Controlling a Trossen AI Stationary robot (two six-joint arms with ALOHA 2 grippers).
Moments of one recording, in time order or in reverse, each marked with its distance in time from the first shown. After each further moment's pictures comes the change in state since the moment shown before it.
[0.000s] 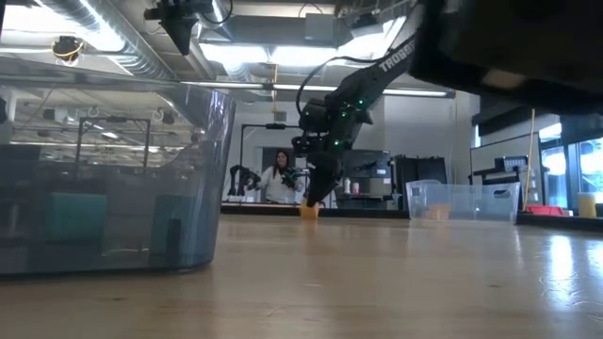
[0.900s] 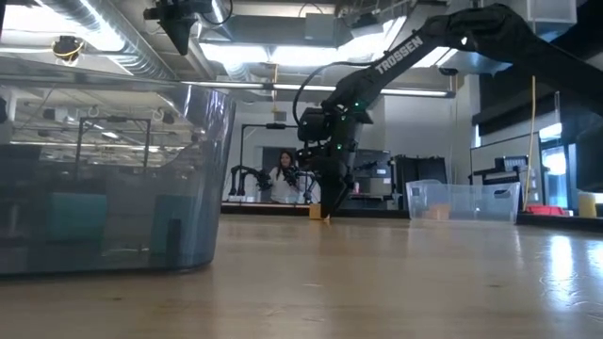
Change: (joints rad) left arm 0.000 0.000 0.000 -0.016 0.000 0.006; right arm 0.026 0.051 0.003 -0.171 0.051 0.158
